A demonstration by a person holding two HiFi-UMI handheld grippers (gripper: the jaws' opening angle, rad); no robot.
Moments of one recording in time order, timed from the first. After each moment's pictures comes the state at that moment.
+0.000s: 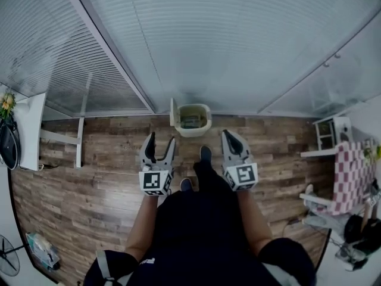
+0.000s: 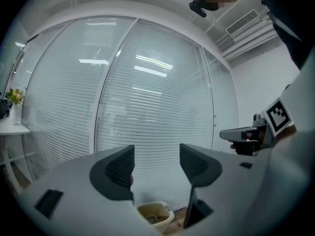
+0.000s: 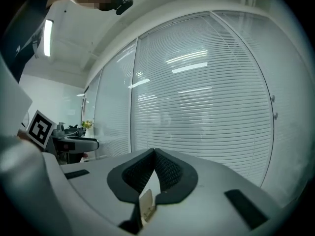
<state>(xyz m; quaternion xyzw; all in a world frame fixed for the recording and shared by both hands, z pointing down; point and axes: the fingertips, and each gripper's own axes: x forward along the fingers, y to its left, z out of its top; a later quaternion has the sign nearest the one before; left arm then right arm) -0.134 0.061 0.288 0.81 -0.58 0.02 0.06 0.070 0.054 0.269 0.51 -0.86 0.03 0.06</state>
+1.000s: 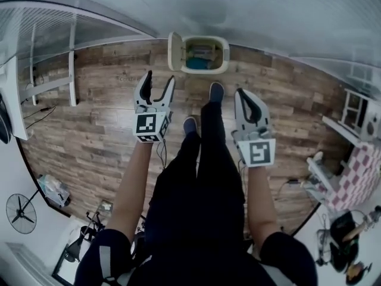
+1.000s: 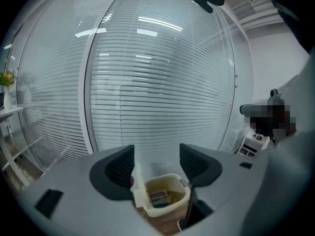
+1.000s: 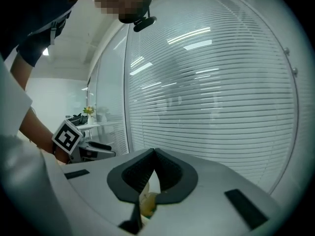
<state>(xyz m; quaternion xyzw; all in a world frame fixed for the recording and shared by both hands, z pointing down) -0.139 -0.082 0.493 0.77 -0.59 0.17 0.17 0.072 -0.067 0.405 0.46 -0.88 0.10 0.10</state>
